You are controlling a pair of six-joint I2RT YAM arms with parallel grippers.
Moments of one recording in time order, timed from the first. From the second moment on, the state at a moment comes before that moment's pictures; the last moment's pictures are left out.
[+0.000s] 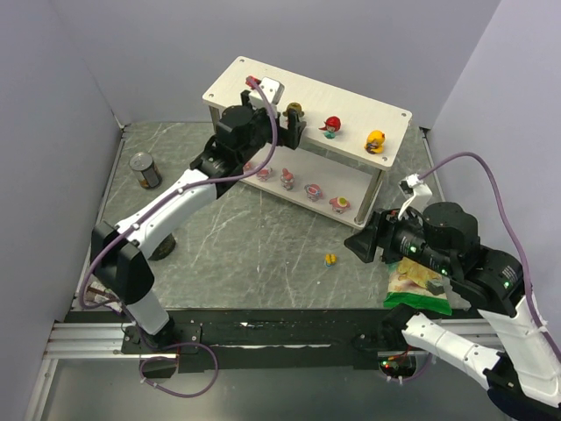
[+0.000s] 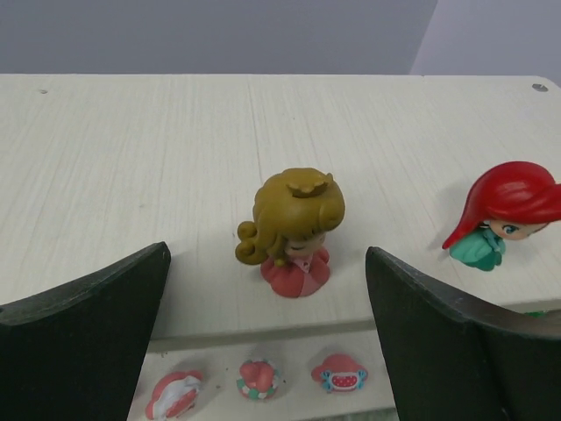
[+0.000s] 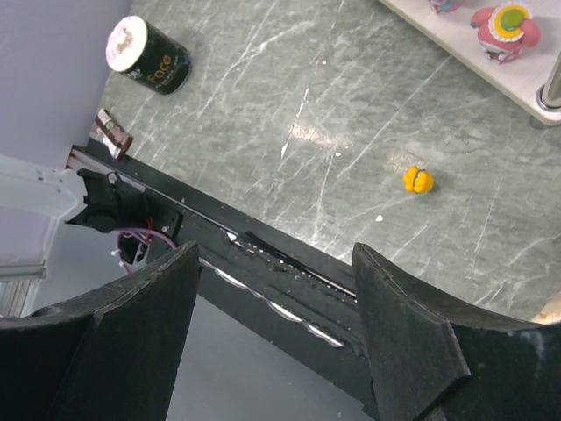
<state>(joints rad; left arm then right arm) -0.65 1.67 1.59 0.11 -0.04 -0.09 0.69 0.73 1.32 -1.10 -0.01 0.56</state>
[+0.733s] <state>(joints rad) -0.65 1.18 1.29 0.01 -0.02 -0.19 0.54 0.84 1.17 -1.03 0.04 0.63</state>
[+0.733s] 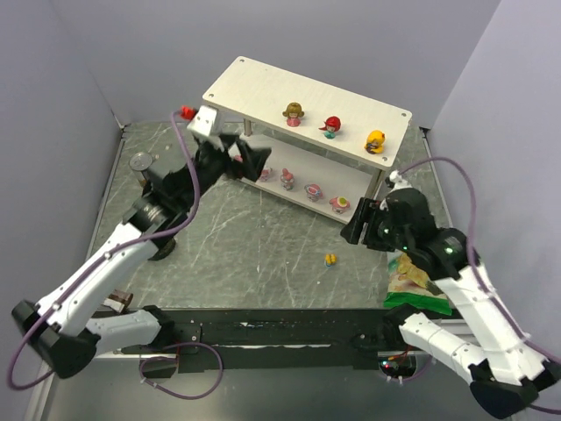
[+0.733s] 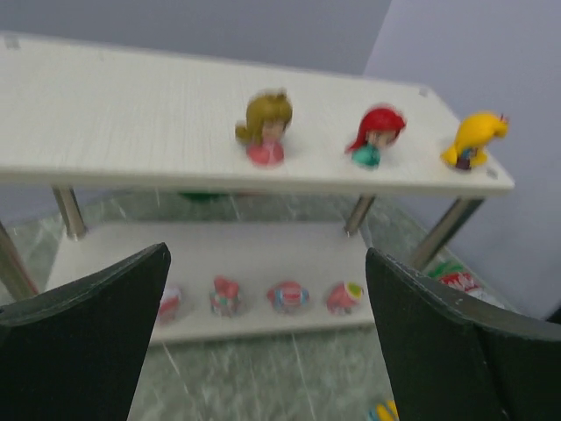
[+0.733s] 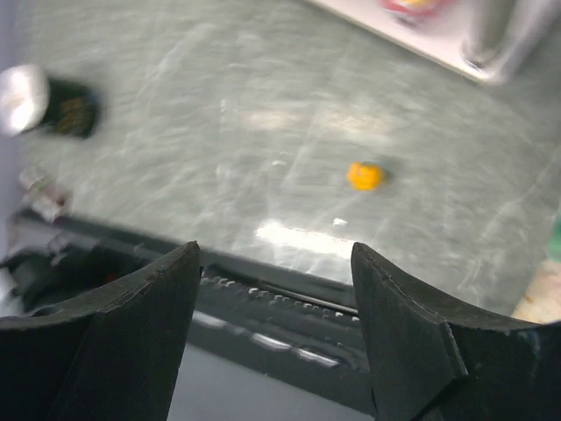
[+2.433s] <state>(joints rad) -0.64 0.84 0.68 -0.20 -0.23 -0.49 0.67 1.47 0.87 -0.72 0.21 0.89</state>
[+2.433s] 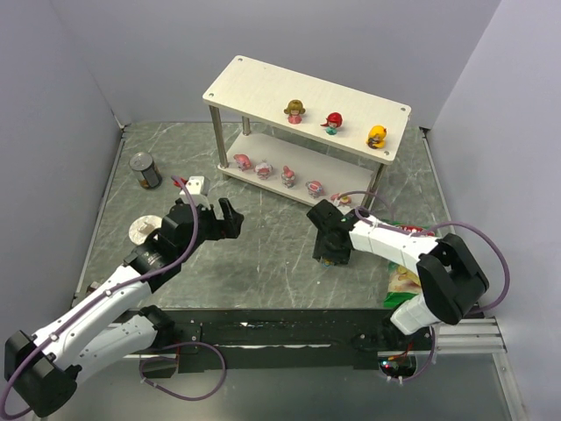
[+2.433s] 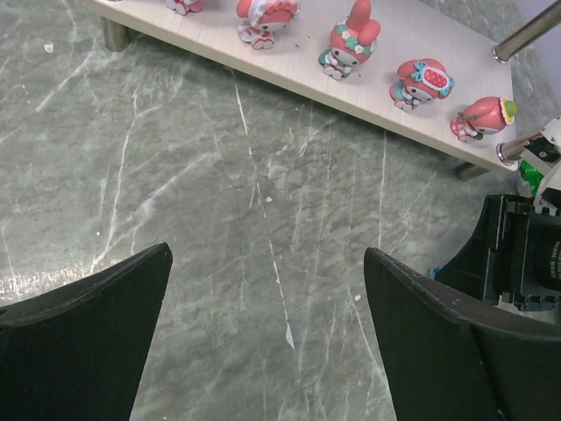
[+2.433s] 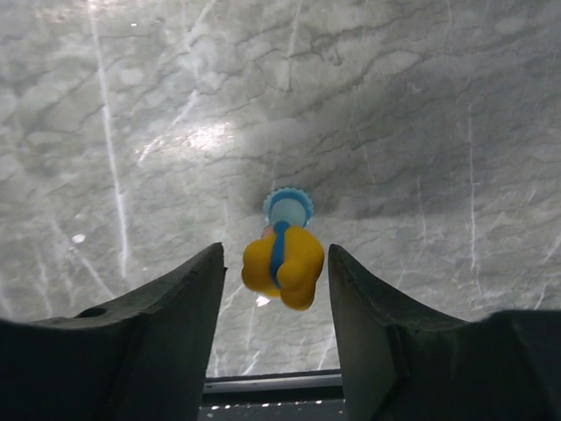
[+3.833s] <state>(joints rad) -0.64 0.87 0.68 -0.21 -0.21 -0.49 0.94 1.84 1.25 -0.64 0.14 0.27</state>
